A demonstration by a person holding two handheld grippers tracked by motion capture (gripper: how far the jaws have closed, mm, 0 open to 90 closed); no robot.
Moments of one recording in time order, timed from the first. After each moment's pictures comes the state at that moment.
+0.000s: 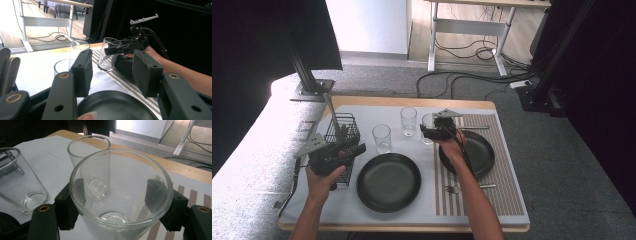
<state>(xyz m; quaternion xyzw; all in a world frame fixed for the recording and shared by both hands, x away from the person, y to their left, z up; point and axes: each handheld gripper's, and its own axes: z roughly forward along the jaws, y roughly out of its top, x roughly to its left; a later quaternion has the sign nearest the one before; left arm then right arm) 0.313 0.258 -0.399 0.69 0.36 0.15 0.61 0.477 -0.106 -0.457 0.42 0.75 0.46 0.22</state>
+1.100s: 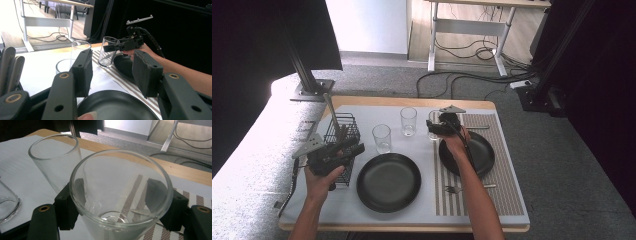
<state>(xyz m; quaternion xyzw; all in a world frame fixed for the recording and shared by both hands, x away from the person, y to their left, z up) 0.313 0.261 -0.400 0.68 0.36 0.15 0.61 0.500 -0.122 -0.464 0.45 0.74 0.44 0.24</state>
